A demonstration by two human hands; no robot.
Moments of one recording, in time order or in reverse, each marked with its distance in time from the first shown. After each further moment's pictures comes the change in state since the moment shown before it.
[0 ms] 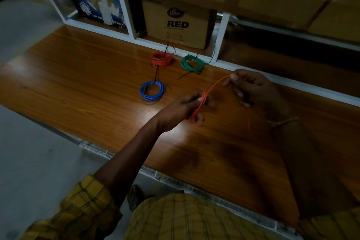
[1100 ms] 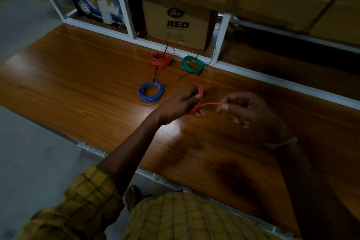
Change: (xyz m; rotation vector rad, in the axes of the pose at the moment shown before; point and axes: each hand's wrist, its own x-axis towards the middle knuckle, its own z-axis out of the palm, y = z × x) left_hand 0.022 -0.004 -0.021 0.178 0.063 -0.037; right_hand -0.032 0.001 0.019 -0.125 -0.138 0.046
